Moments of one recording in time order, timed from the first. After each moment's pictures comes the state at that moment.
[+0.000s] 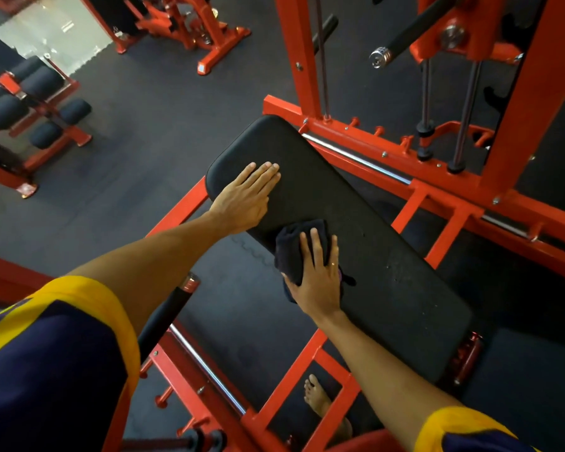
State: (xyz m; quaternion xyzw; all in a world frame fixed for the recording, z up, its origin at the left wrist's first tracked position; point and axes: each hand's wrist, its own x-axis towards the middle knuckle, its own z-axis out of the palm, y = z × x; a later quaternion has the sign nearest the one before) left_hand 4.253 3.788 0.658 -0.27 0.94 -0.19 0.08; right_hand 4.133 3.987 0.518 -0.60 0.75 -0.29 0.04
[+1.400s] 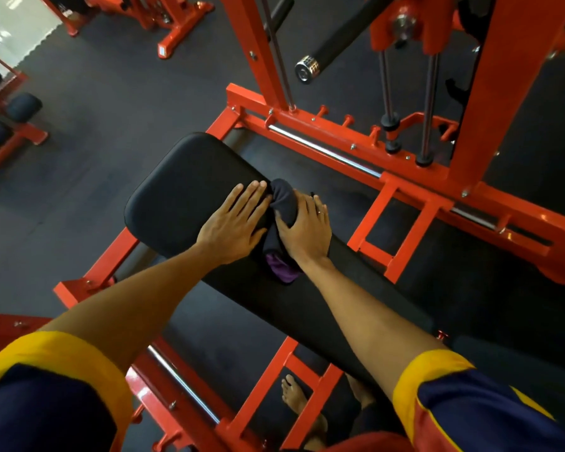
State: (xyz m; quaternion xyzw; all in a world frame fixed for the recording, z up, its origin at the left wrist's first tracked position) left_hand 4.150 3.793 0.611 -0.26 0.95 -0.18 0.10; right_hand 3.989 3.872 0.543 -0.47 0.78 -0.38 0.17
